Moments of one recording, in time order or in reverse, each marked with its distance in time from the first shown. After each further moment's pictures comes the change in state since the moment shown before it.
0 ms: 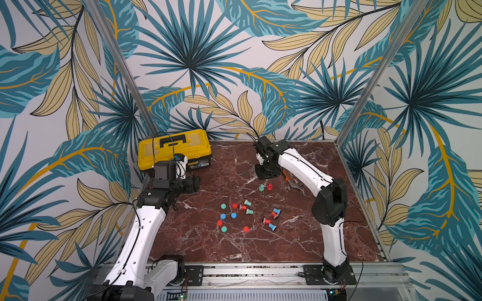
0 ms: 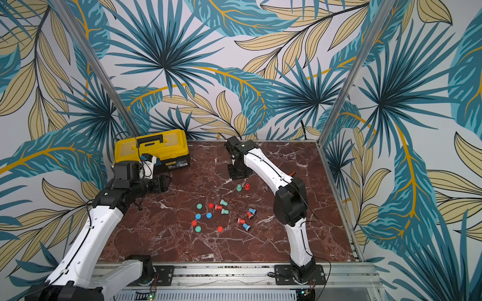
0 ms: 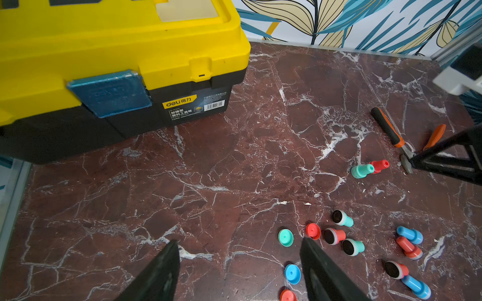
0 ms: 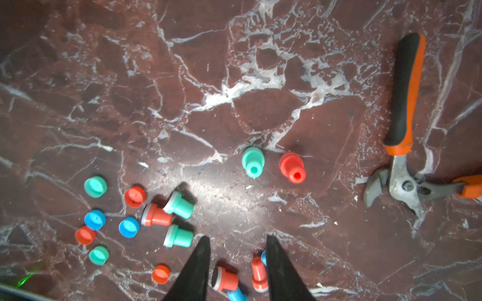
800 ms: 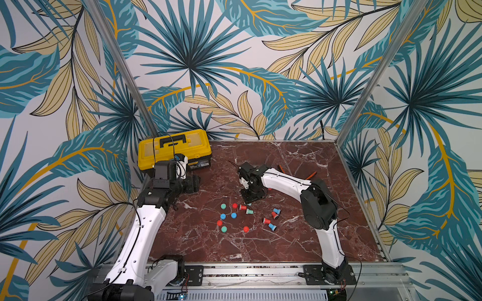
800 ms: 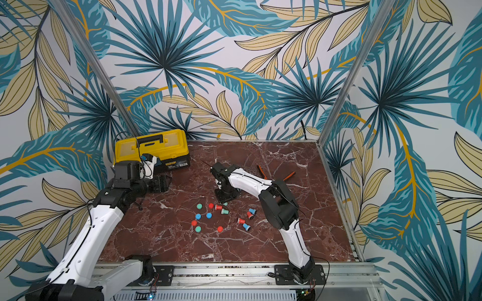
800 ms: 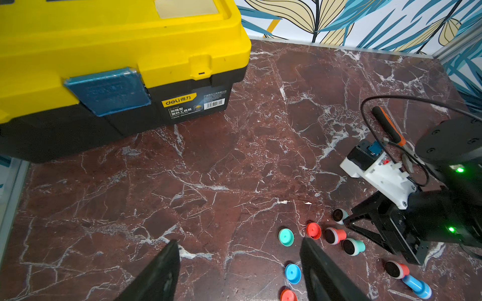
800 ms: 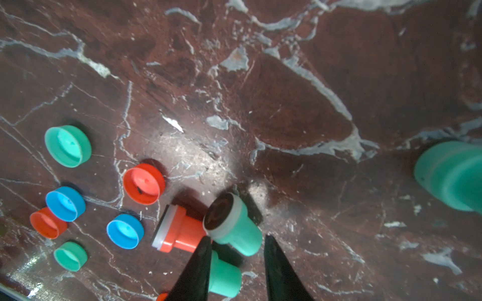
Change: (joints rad) left arm 0.000 0.009 0.000 0.000 0.000 0.000; right arm 0.155 0.082 -0.281 0.274 -0.096 -0.024
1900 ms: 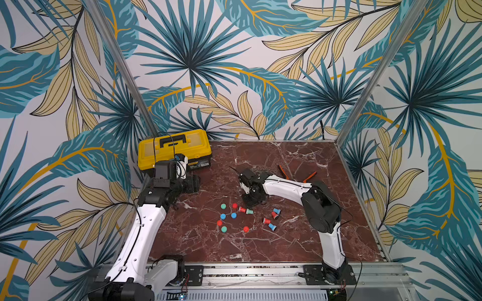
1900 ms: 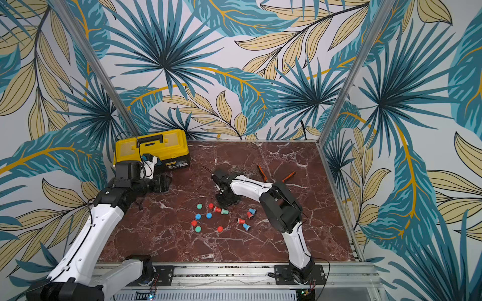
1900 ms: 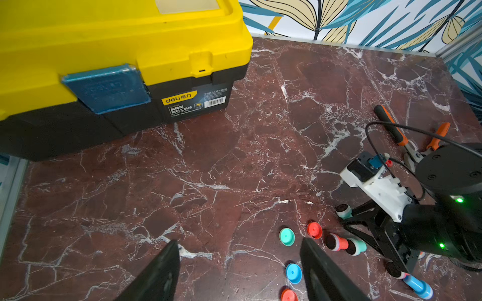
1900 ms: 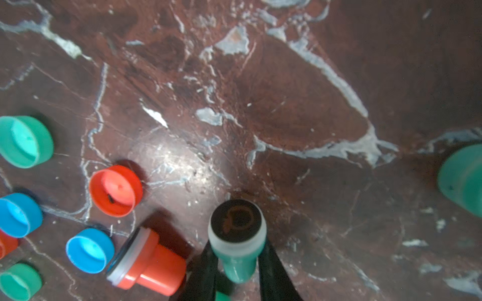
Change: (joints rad) left arm 0.002 0.007 0.000 0.000 0.000 0.000; right arm 0.024 -0.065 -0.192 0.194 0.065 -0.014
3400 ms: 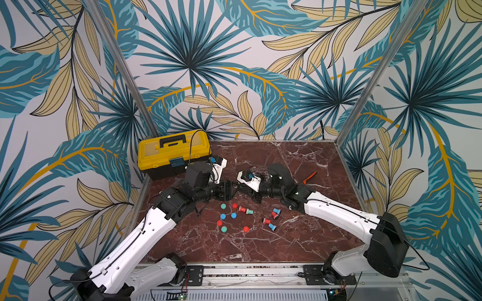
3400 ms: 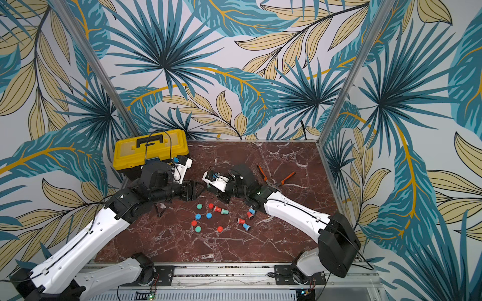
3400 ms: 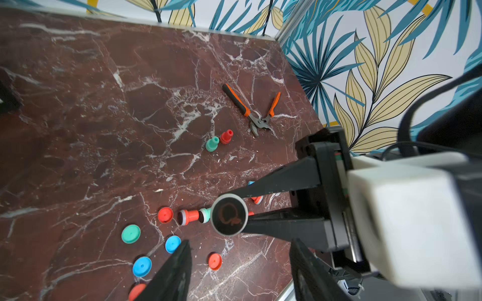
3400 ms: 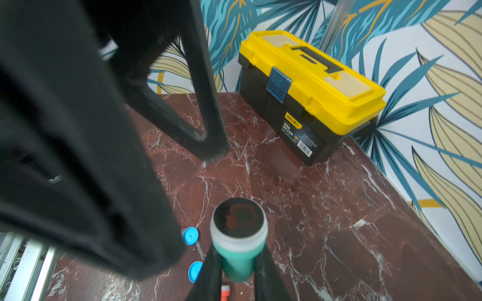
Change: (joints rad) left arm -0.575 0.007 0.134 0.003 0.018 -0.360; right arm 0.013 -0.639 -0.448 0.738 -0.365 -0.660
